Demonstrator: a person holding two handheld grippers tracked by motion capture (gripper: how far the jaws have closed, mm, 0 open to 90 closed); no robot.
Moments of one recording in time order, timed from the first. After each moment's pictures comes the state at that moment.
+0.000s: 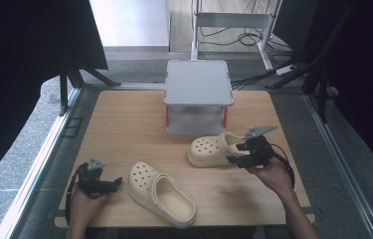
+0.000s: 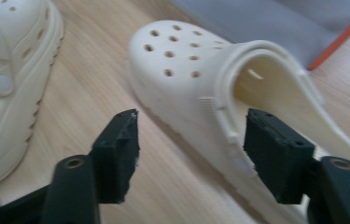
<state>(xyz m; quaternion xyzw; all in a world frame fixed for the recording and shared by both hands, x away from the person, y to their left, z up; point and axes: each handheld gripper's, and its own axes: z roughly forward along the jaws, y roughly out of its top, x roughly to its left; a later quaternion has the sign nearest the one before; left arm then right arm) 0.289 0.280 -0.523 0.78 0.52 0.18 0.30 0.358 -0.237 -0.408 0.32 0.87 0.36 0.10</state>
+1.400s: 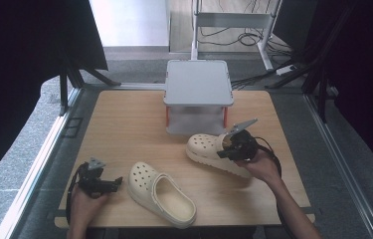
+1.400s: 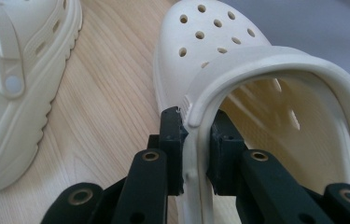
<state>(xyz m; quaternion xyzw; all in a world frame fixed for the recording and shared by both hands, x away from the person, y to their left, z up) 0.290 0.279 -0.523 0.78 0.51 0.18 0.30 0.379 -0.199 -0.414 0.29 0.90 0.33 0.06</state>
